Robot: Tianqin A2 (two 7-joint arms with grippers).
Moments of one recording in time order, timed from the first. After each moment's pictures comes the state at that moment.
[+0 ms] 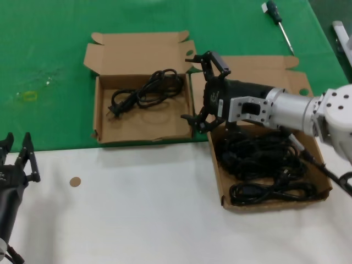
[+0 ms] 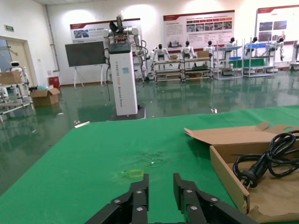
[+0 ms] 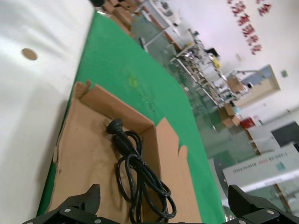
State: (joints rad) left arm 0.00 -0.30 1.60 -1.60 -1.80 0.00 0.00; right arm 0.79 0.37 -1.91 1.01 1.58 -0.72 -0.73
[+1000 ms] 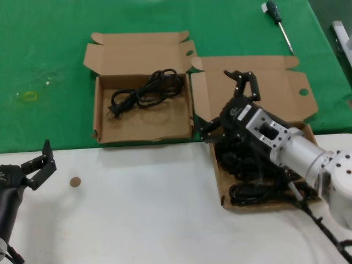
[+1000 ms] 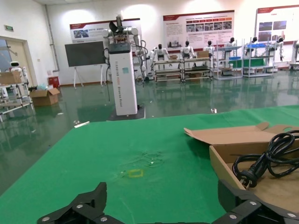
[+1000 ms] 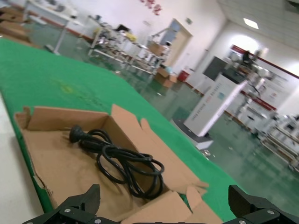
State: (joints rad) left arm 0.00 -0.30 1.60 -1.60 -1.80 0.00 0.00; right arm 0.44 0.34 -1.77 1.27 1.68 -0.41 -0.41
